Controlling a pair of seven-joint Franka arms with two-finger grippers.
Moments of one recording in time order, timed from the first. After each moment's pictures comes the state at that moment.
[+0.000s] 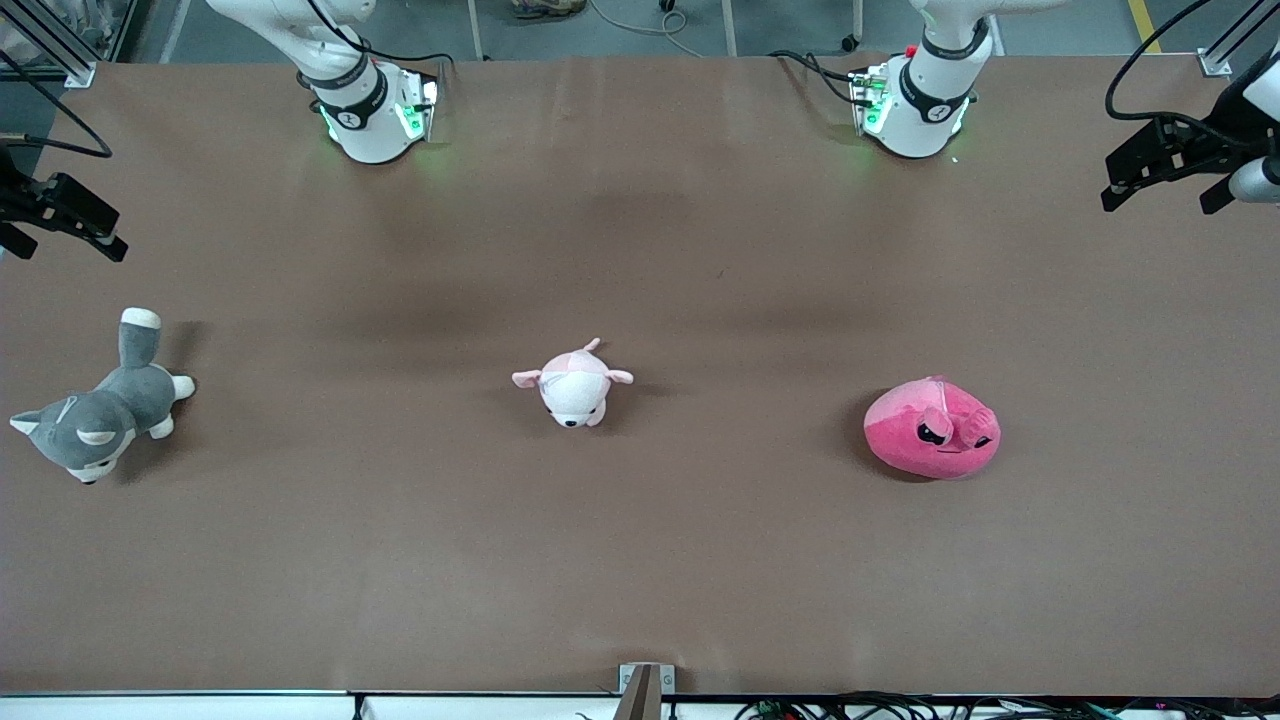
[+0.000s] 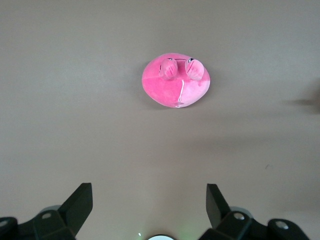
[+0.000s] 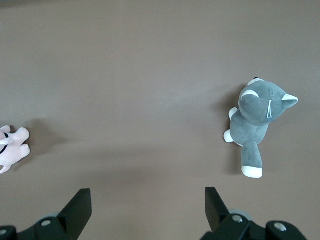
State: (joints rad) left arm 0.01 -0.11 -0.08 -1.57 -0.01 1.47 -0.01; right arm -0.08 -0.15 0.00 -1.72 0.00 1.69 -0.03
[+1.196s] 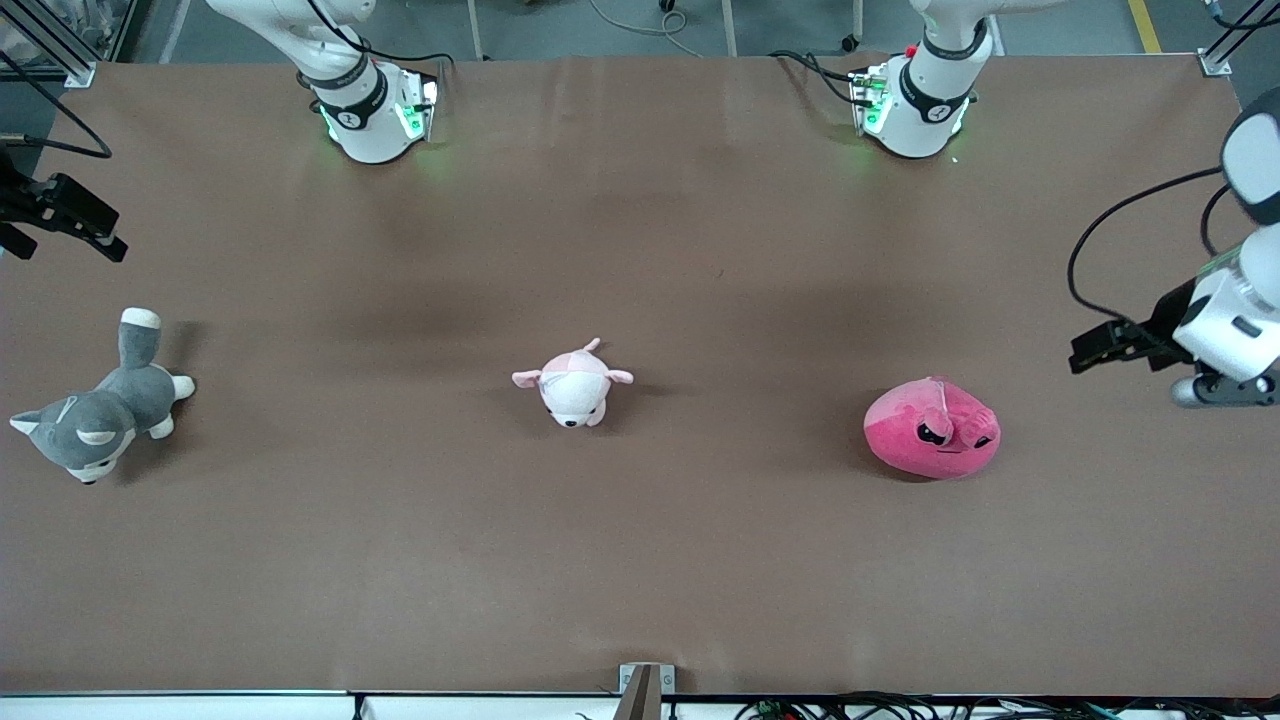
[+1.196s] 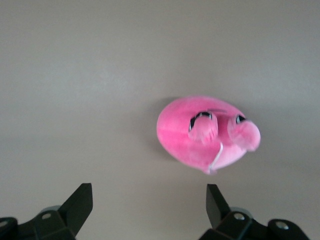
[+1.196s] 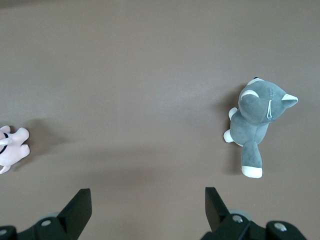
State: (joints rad) left arm 0.05 0.18 -0.04 -1.71 -0.02 1.93 0.00; right arm -0.08 -0.15 0.00 -1.72 0.00 1.69 -0.03
